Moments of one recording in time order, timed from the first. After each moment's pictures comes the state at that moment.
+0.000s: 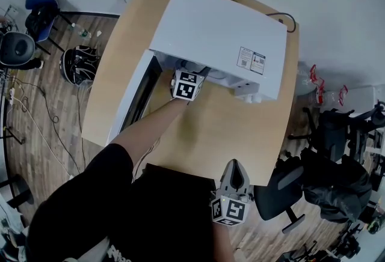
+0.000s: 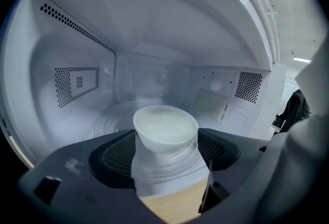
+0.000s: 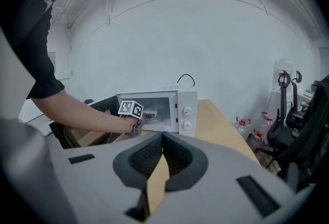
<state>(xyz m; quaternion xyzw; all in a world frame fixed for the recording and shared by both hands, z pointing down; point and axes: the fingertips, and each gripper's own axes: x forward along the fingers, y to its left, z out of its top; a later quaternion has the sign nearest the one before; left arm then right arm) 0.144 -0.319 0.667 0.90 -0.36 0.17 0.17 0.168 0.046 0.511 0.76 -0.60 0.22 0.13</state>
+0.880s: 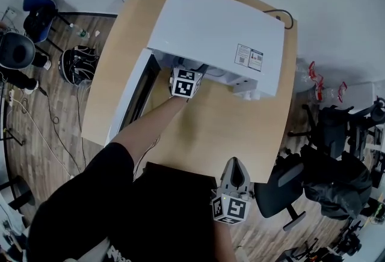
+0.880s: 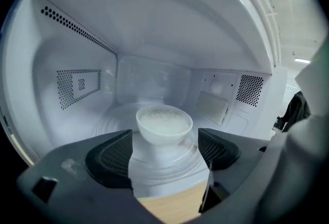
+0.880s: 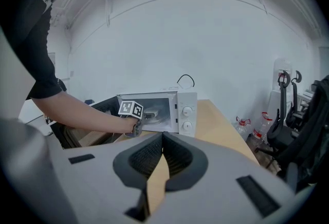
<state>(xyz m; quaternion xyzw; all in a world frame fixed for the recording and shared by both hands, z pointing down) 0.142 -0.324 0.664 0.90 -0.37 0.16 0.17 0.170 0.047 0.507 0.76 -0.60 0.22 0.13</state>
